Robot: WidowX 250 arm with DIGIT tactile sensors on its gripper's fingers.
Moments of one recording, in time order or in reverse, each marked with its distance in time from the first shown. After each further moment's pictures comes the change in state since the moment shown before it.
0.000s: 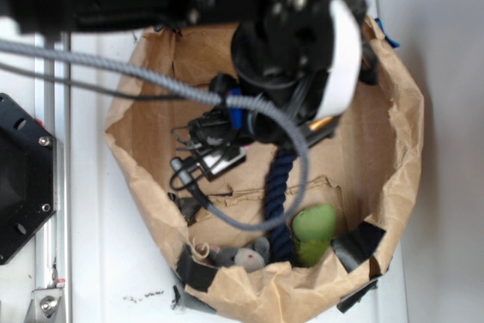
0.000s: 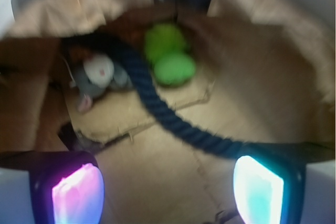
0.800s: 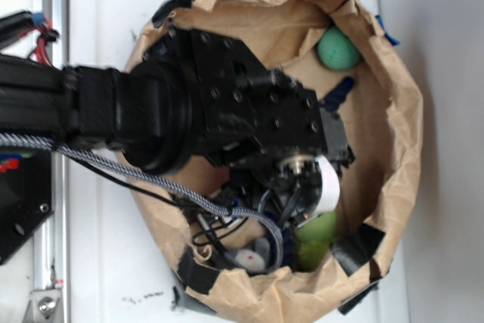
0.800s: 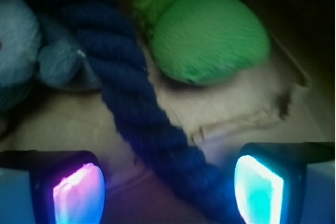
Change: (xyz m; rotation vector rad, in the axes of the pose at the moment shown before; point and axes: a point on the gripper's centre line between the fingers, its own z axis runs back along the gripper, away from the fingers) arm 0.029 -0.010 -0.086 0.016 0.041 -0.043
